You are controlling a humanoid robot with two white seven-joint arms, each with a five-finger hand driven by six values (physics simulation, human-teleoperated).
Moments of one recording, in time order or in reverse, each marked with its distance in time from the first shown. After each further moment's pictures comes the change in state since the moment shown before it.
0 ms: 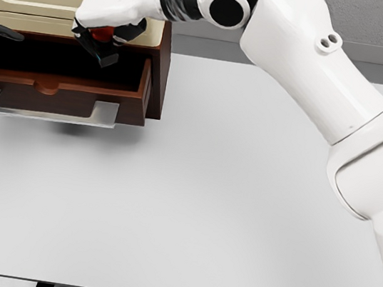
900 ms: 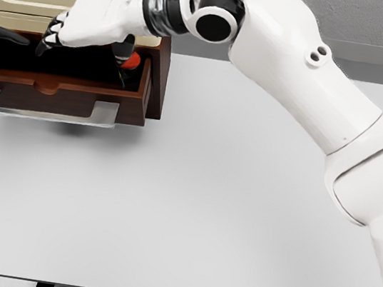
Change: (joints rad) left arm 0.000 -0.004 0.001 -0.027 0.002 -0.008 0.000; right arm 0.055 -0.002 -0.003 -0.176 0.057 -0.004 0.007
